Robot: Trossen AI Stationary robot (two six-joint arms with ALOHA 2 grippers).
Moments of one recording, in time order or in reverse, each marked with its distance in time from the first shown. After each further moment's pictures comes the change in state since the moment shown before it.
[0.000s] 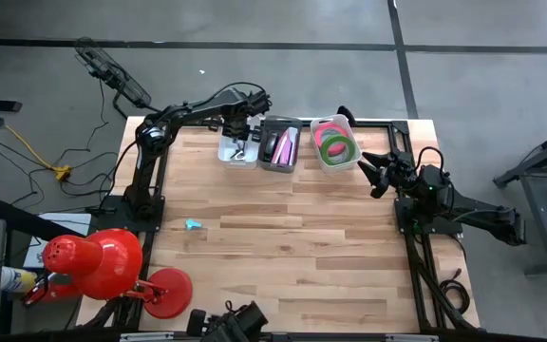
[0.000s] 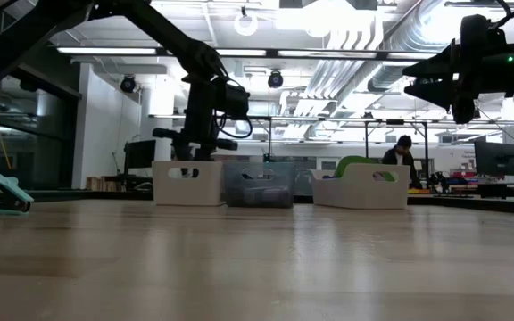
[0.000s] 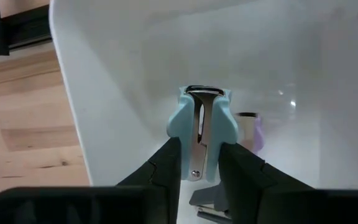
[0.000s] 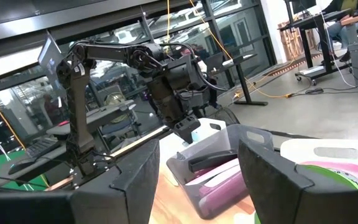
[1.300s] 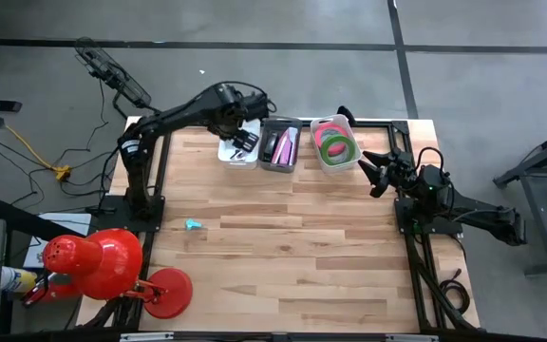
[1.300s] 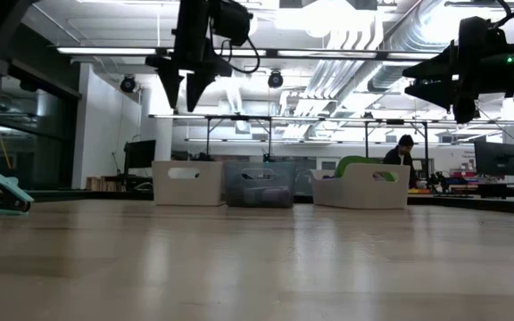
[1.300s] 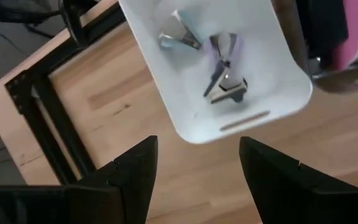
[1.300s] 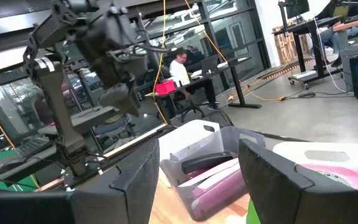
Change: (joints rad) left arm -0.198 -0.211 0.193 -0.414 -0.071 0.091; right arm 0.000 0.000 0.000 0.000 0.021 -0.025
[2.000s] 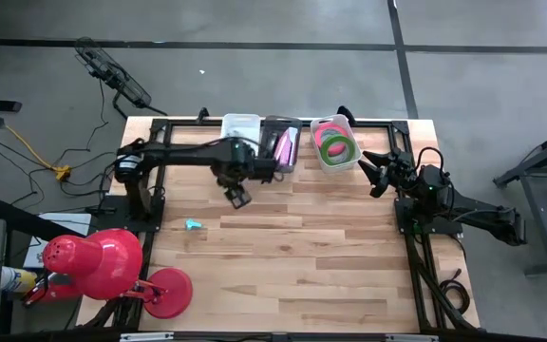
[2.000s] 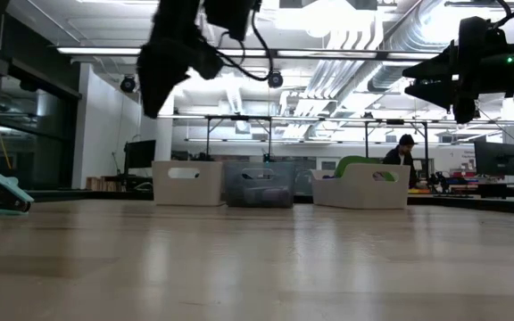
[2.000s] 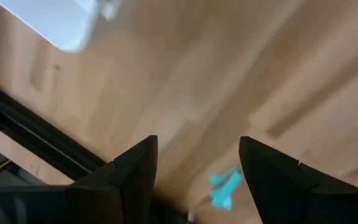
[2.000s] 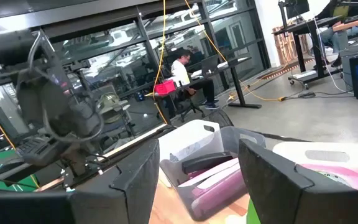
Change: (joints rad) left arm -0.351 -0.042 -0.259 0.000 0.103 0.134; right arm 0.000 0.000 0.000 0.000 0.000 0.000
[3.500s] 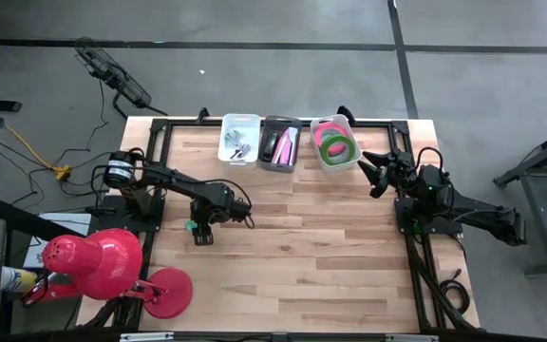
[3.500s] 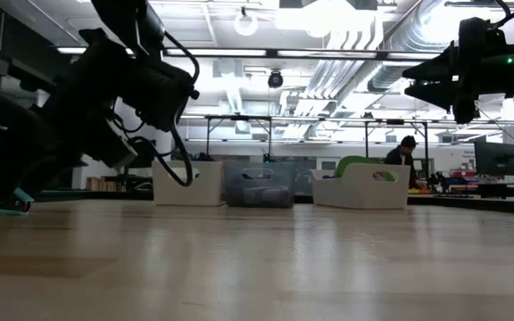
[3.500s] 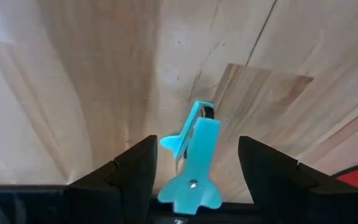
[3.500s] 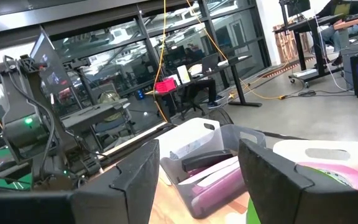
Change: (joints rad) left arm -0.180 -0.064 -0.675 0.377 0.338 0.279; right arm 0.000 0.000 0.000 -0.007 -0.004 0.000
